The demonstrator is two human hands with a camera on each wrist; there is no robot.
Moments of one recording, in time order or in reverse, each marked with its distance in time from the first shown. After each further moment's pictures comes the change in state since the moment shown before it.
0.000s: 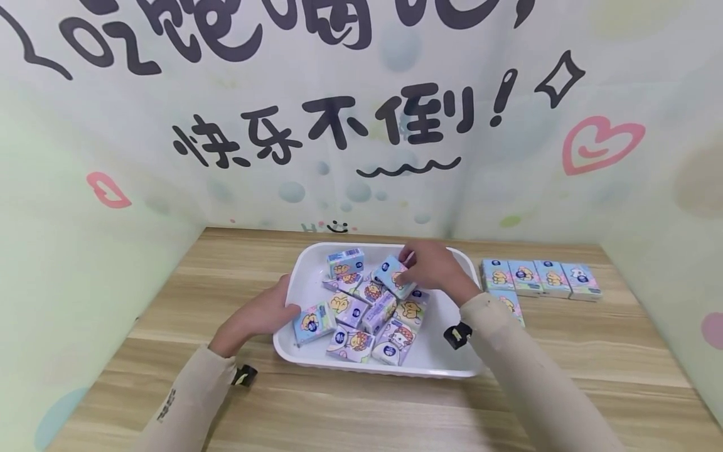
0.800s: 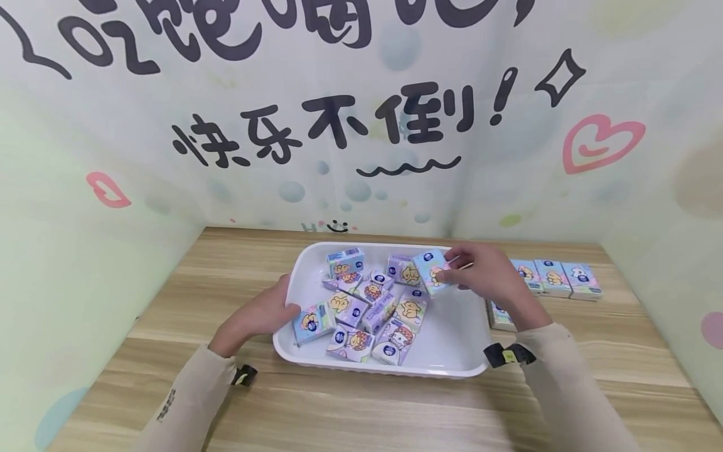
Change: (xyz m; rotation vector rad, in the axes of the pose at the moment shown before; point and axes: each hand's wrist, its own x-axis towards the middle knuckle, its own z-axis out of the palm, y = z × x) left_hand -0.001 0.000 0.000 -0.022 -0.004 -0.005; right_hand -0.061 0.045 -0.038 0.205 0.106 0.057
